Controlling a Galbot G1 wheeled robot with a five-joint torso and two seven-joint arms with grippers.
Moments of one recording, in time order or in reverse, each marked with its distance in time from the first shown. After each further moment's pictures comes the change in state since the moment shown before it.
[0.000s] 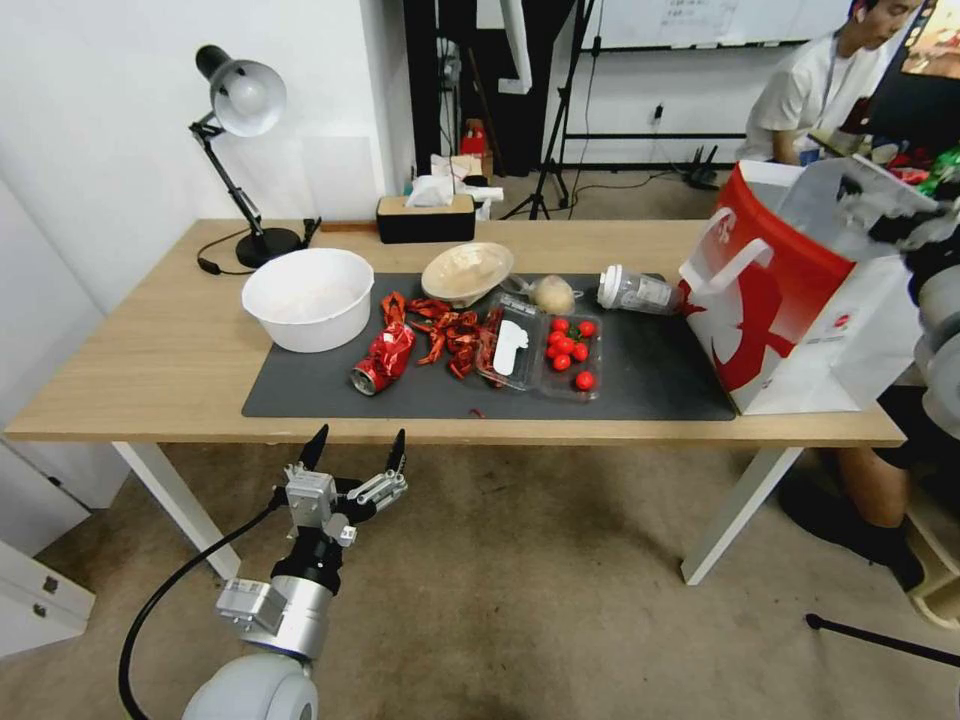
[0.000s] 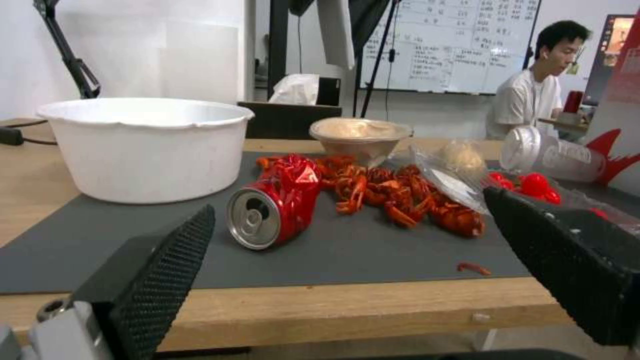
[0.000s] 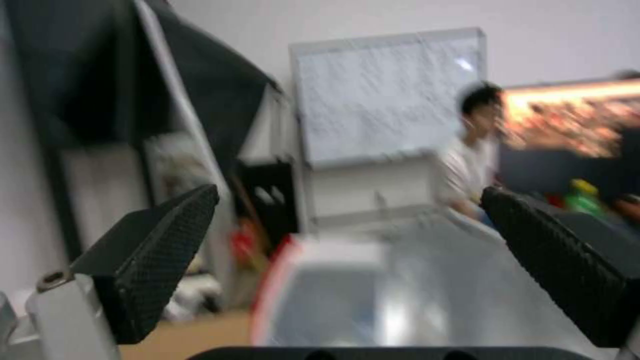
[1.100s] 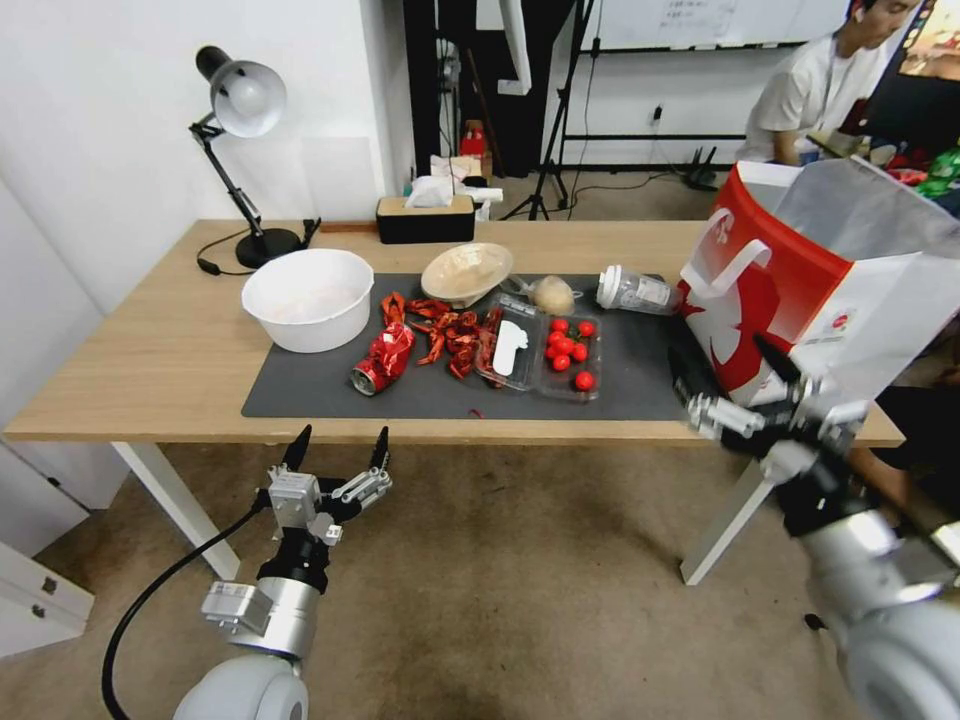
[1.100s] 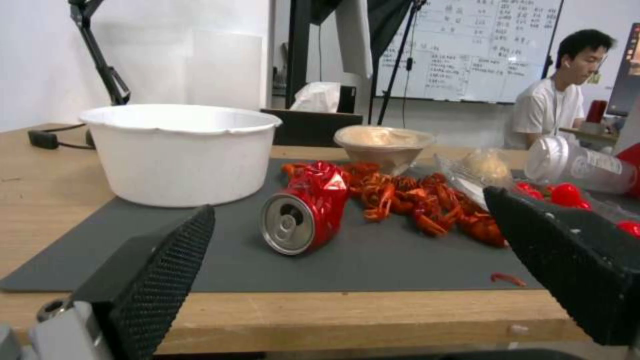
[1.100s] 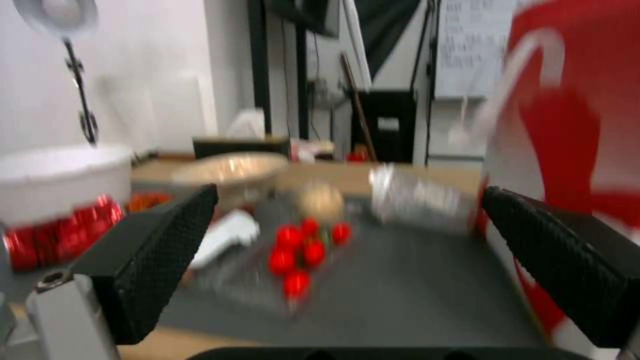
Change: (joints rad) left arm -0.004 0.008 -0.035 0.016 -0.032 -0.031 -0.014; right arm -0.793 0.499 0.000 0.277 -0.611 0.249 -0.453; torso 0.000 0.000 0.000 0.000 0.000
